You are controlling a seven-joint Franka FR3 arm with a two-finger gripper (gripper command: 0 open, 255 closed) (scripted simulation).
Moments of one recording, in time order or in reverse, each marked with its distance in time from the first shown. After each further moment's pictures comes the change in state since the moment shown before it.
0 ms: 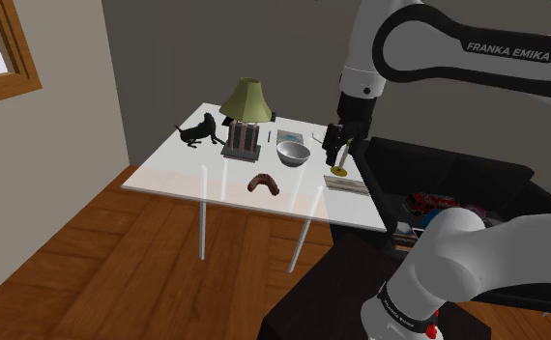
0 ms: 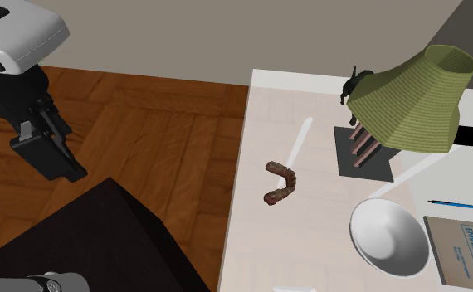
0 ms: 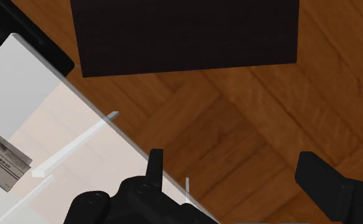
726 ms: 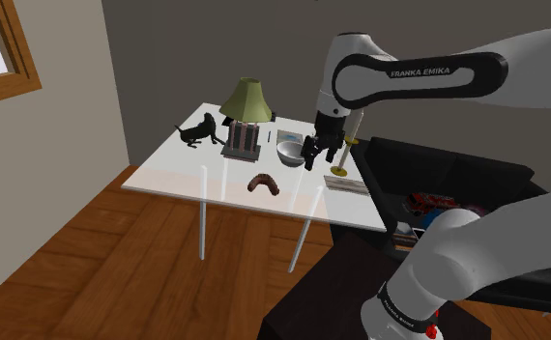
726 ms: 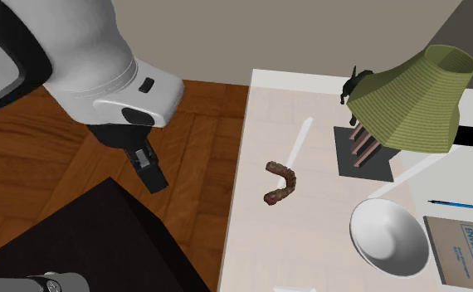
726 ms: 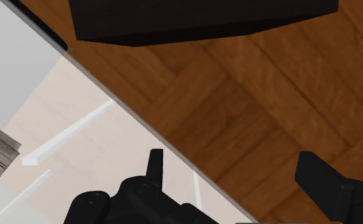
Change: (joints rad) arm -0.051 0.224 -0.076 -0.052 -0.041 0.305 -0.058
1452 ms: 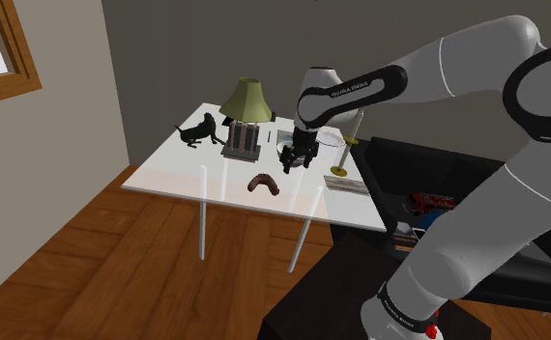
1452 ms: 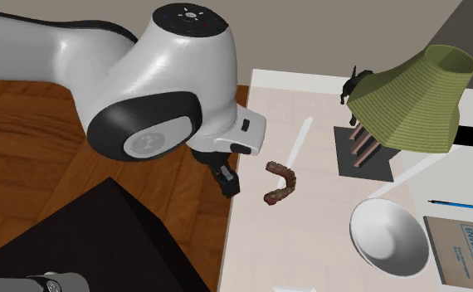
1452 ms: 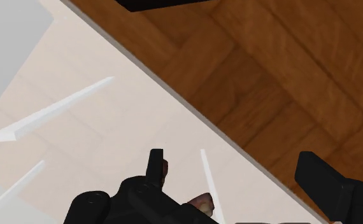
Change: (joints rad) arm -0.038 0.395 -0.072 0.104 0.009 0.327 -0.062
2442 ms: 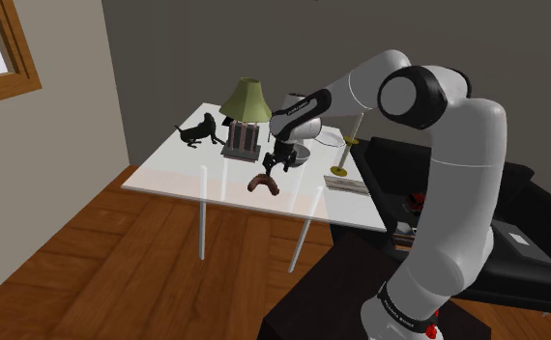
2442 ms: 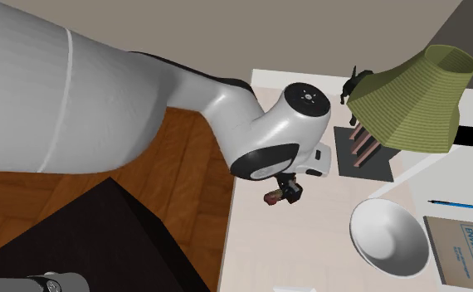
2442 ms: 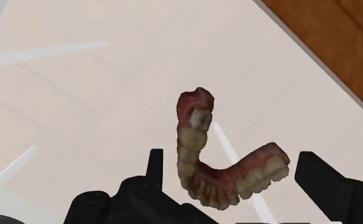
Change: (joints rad) arm -0.073 0.562 -0.031 0.391 0.129 0.206 -0.128
